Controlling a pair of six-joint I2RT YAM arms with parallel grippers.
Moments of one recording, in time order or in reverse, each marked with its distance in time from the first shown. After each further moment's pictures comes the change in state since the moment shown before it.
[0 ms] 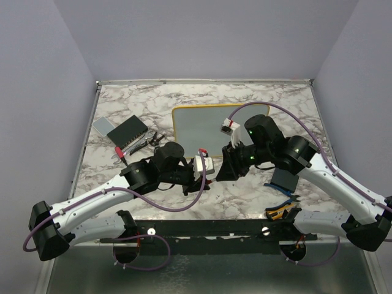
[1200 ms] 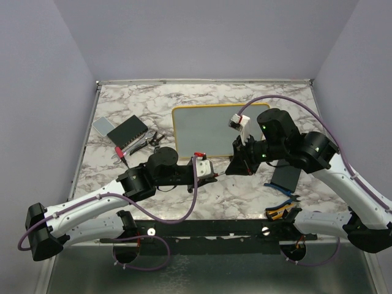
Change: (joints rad) left arm -0.070 -0.063 -0.043 0.213 -0.145 0.066; right arm -0.009 -0.022 0.182 -0.185 0.074 -0.166
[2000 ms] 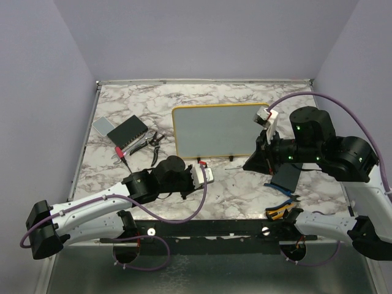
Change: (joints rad) left arm -0.025 0.010 -0.100 -0.148 -0.167 0.008; right arm -0.014 -0.072 0.192 -0.157 0.074 -0.046
